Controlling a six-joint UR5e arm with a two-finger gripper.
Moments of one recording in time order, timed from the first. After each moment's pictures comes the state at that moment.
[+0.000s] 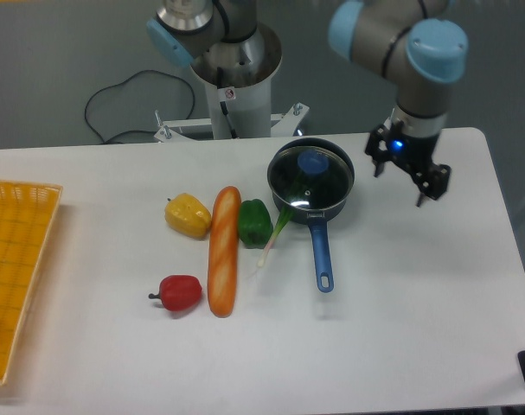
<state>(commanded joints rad) 2.85 -1.92 -1.56 -1.13 1.52 1.62</state>
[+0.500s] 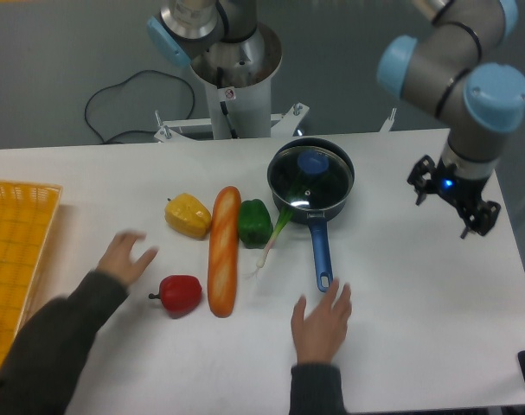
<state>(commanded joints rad) 2.82 -2.09 -1.32 -1.21 1.61 1.61</state>
